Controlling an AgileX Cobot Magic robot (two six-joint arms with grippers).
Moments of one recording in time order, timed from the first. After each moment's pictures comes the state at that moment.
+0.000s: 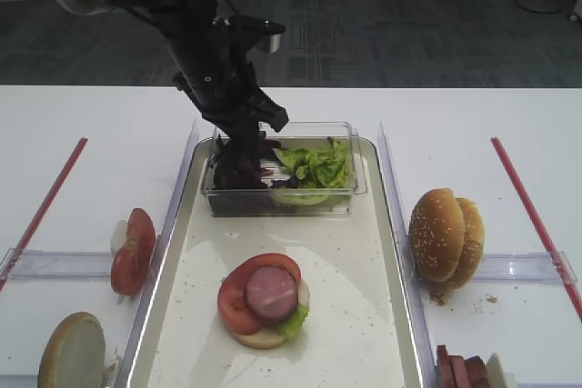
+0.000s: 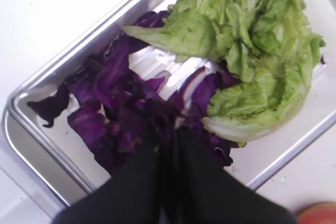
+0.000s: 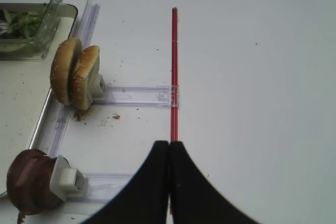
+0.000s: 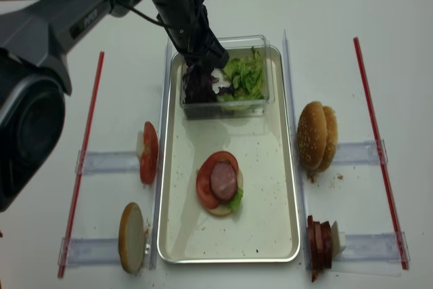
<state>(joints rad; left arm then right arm) -0.43 2.13 -1.80 -0.17 1.02 0.28 -0.06 -0.02 -0.48 0.10 1.14 -0.09</state>
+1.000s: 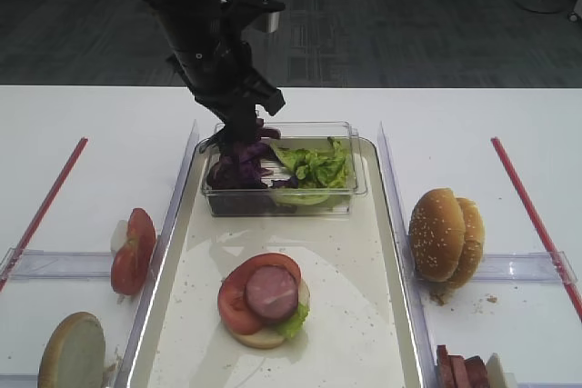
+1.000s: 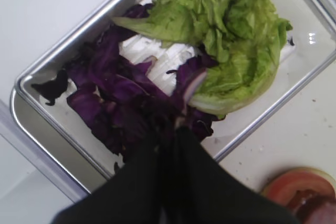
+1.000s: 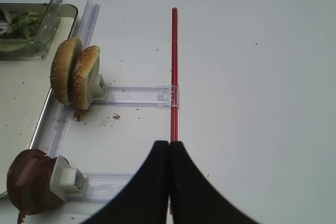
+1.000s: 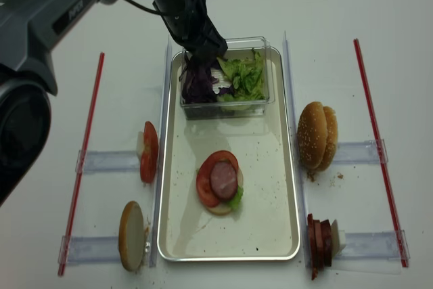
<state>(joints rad) -0.43 2.08 -1.83 -0.17 1.12 0.30 -0.06 -0.02 -0.48 0.10 1.14 -0.09</state>
